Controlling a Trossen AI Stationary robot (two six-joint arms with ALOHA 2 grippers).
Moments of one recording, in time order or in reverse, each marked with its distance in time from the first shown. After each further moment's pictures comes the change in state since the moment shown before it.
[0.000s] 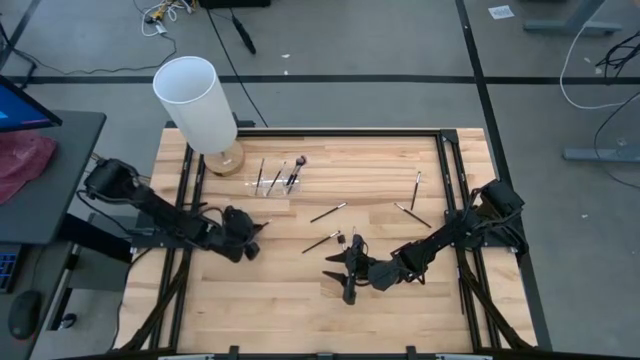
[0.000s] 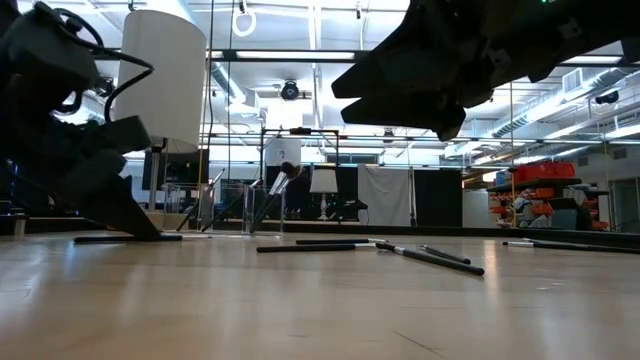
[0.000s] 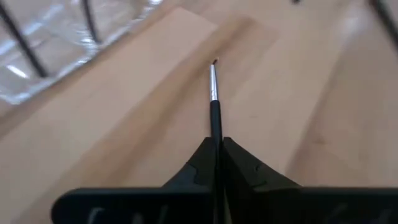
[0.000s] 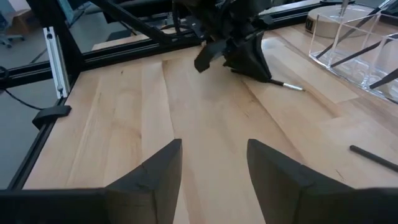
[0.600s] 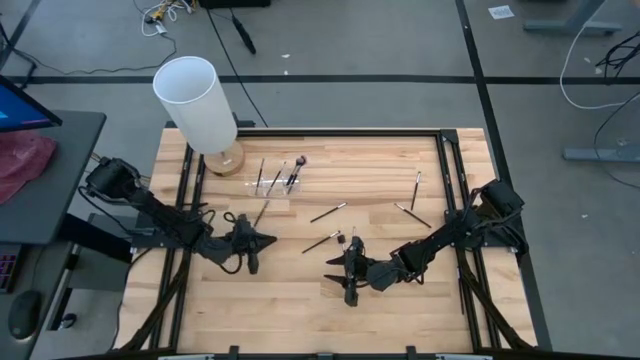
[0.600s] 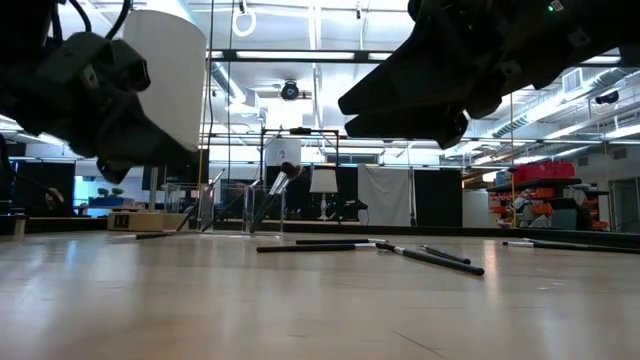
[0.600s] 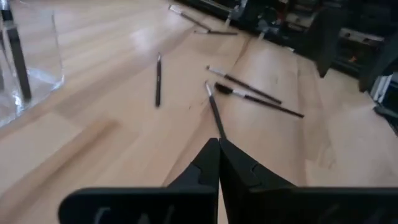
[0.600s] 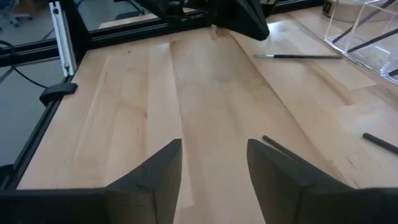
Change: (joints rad) left arm -0.096 0.000 0.003 0.531 -0.064 0.229; right arm -0.010 0.001 0.000 -0.053 -0.064 0.001
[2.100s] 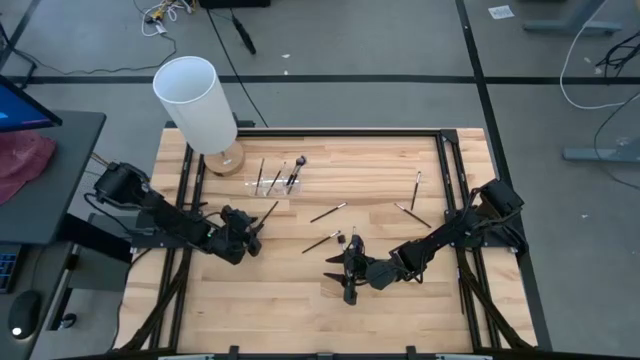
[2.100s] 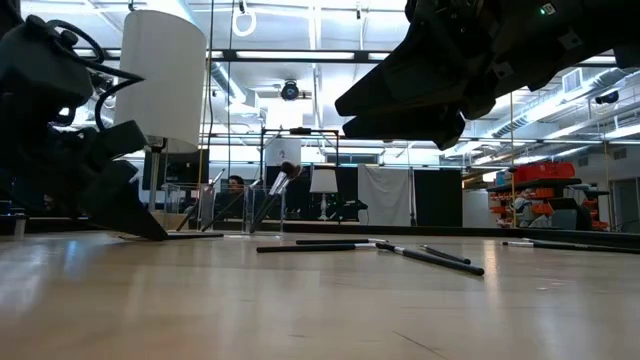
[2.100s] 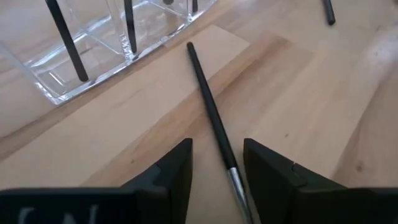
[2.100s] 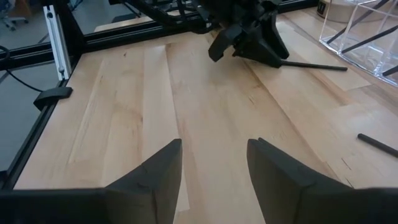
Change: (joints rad) left arm 0.097 0.118 0.002 -0.489 -0.107 -0.334; right arm -0.004 0.000 0.000 0.003 0.005 0.006
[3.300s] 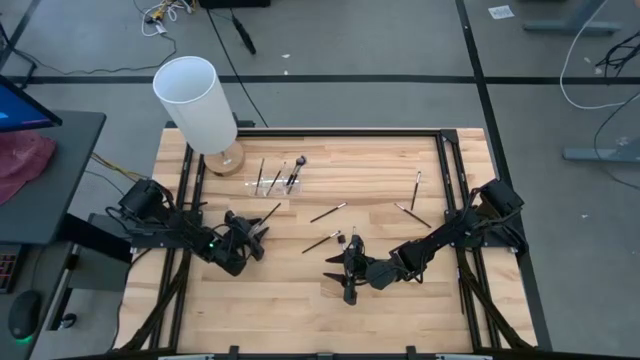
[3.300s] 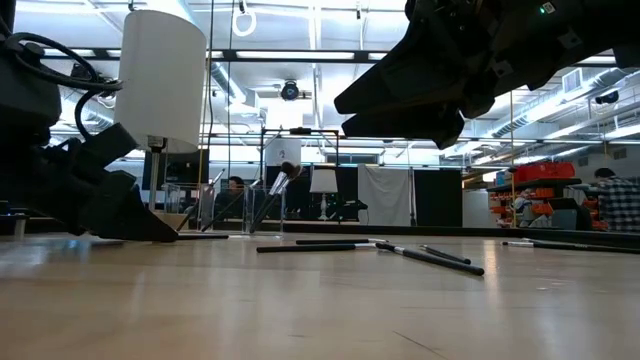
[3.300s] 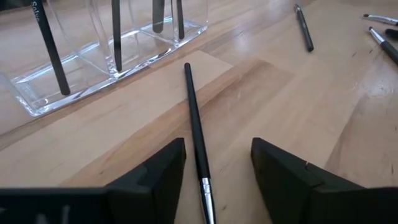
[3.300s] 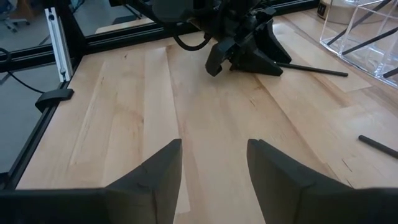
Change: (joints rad) left arm -0.092 0.294 -0.001 0.268 -0.192 -0.056; right arm 0.000 0.000 0.000 0.007 0.000 -0.002
